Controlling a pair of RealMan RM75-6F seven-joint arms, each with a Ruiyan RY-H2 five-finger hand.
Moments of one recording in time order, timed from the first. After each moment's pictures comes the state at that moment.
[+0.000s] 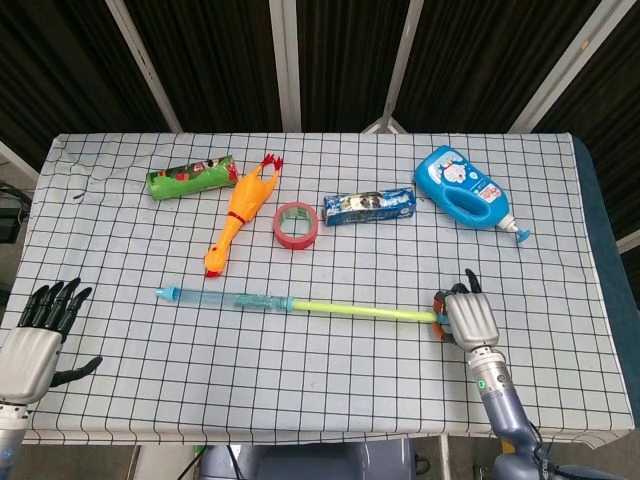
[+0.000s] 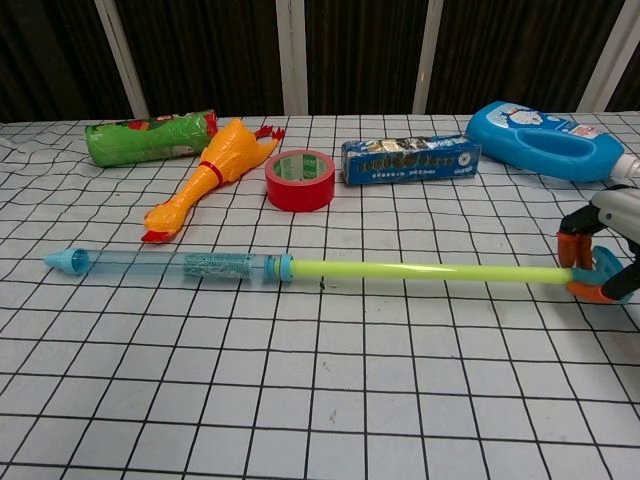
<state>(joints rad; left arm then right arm) -0.09 -1.17 0.01 -1.61 1.64 1.54 0.14 0.40 -1.49 0.13 -1.55 -1.18 1.17 -0.46</state>
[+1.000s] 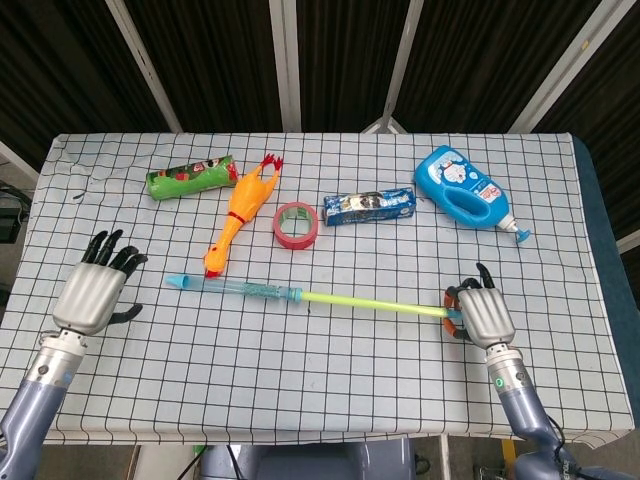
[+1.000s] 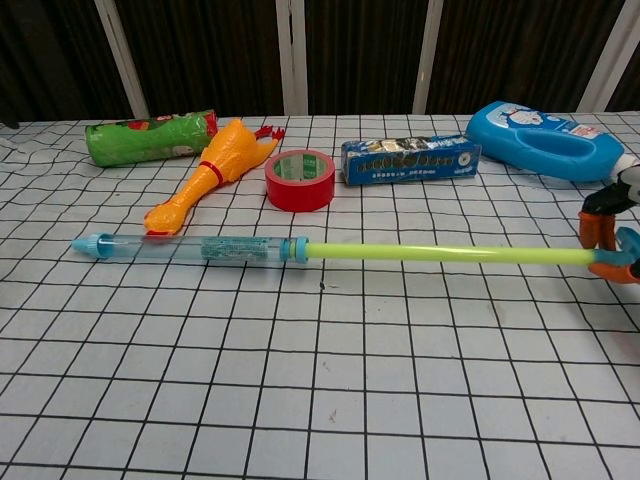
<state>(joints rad) -0.39 -1.14 -0.19 -1.83 1.29 1.17 0.60 0.41 -1.40 0.12 -1.56 -1.24 1.16 -0.35</state>
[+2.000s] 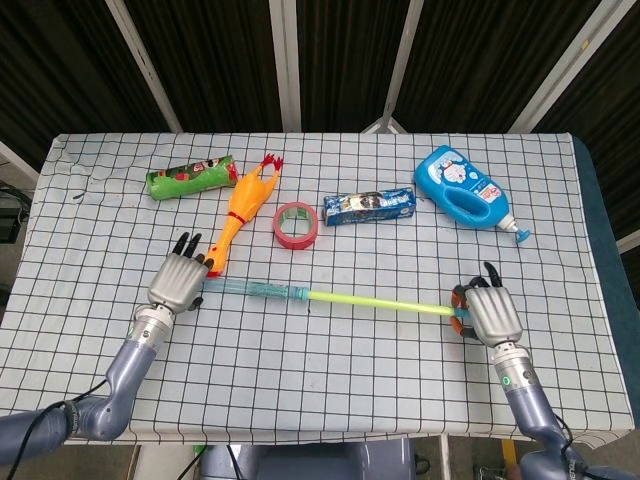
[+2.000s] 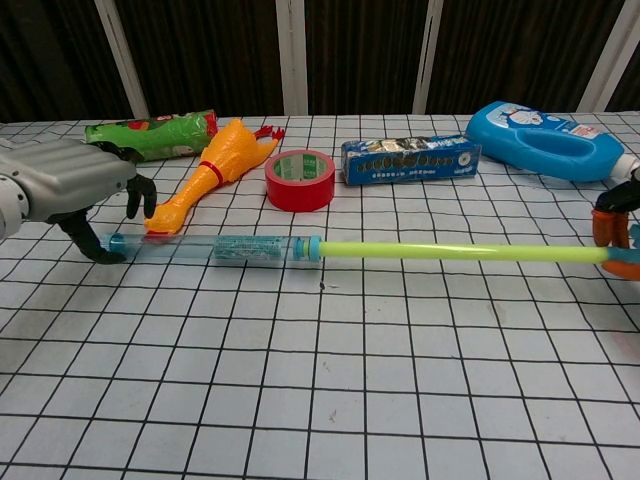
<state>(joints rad) -0.67 -1.51 -0.15 -1.53 1.00 1.03 0.87 0.41 -1.38 0.12 -1.55 -1.24 1.16 -0.33</state>
